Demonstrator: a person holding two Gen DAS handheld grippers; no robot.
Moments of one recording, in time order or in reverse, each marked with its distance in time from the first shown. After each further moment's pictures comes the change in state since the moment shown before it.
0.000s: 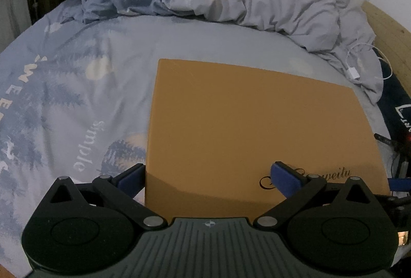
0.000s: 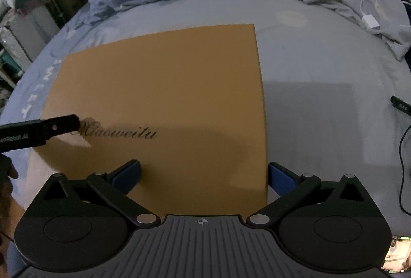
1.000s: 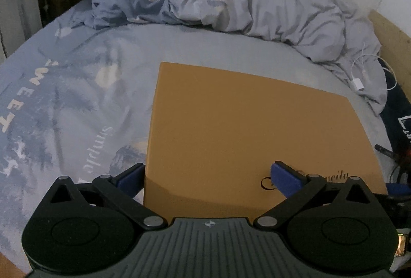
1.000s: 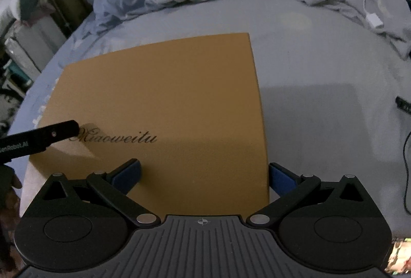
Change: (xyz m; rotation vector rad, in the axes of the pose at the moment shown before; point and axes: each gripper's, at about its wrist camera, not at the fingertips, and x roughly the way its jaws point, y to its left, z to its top) left arm -0.017 -0.007 0.007 -0.030 -0.033 0.036; right arm -0.014 -0.005 0.010 0.022 -0.013 0.049
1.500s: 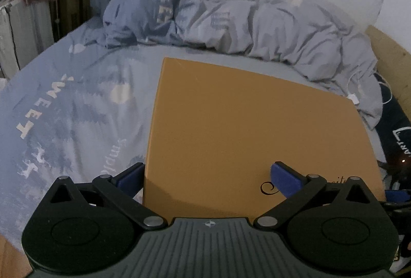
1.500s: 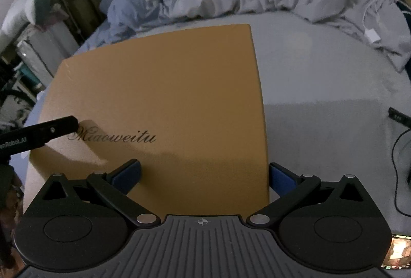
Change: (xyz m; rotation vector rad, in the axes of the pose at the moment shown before) left arm -0.045 -0.007 0.001 -0.014 -0.077 0.031; right arm -0.046 0.010 -0.008 -0.018 -0.046 0.026
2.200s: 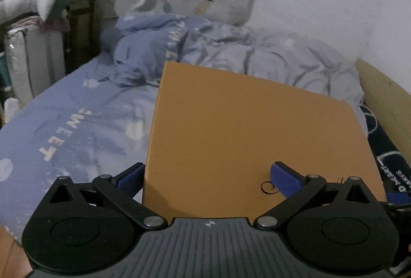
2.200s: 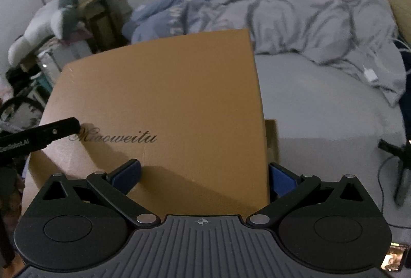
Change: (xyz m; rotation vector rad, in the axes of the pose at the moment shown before) left arm -0.086 0.007 0.018 -0.004 -0.171 -0.016; right arm -0.099 0.046 0.000 -0.060 -0.146 0.014
